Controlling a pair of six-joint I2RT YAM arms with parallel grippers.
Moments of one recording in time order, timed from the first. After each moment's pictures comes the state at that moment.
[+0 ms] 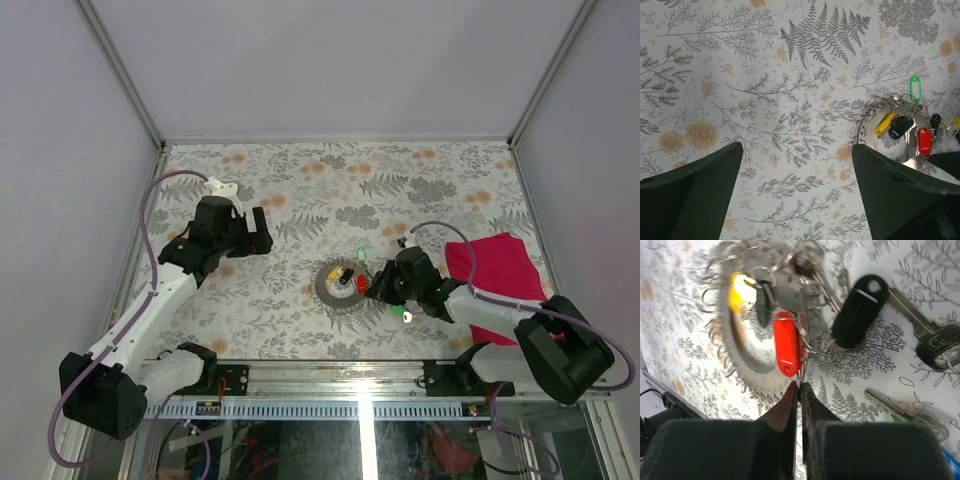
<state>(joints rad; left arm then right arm) -0.33 1.07 0.87 -0.52 0.01 -0.37 0.63 1.31 0.40 0.10 -0.16 0.94</state>
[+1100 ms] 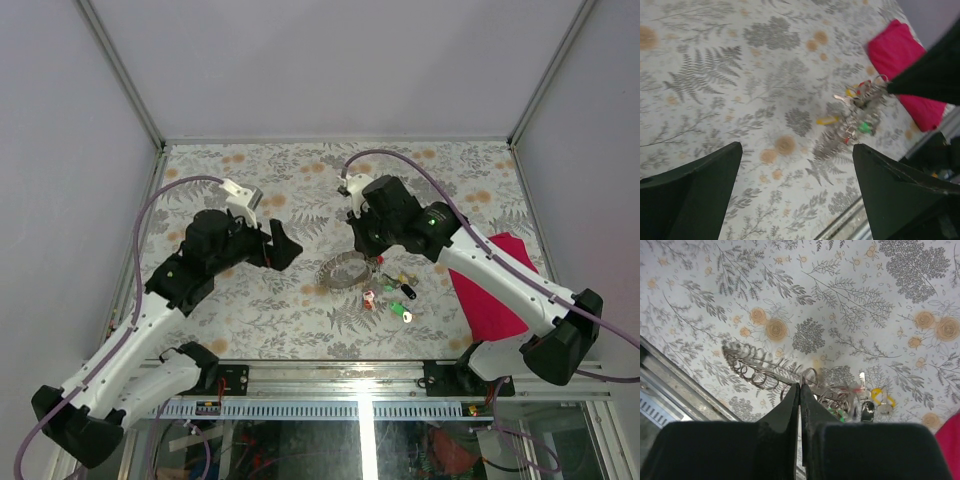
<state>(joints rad) -0.46 0.90 0.87 -0.38 0.24 -0.35 0.79 1.37 1.34 -0.81 -0.02 0.11</state>
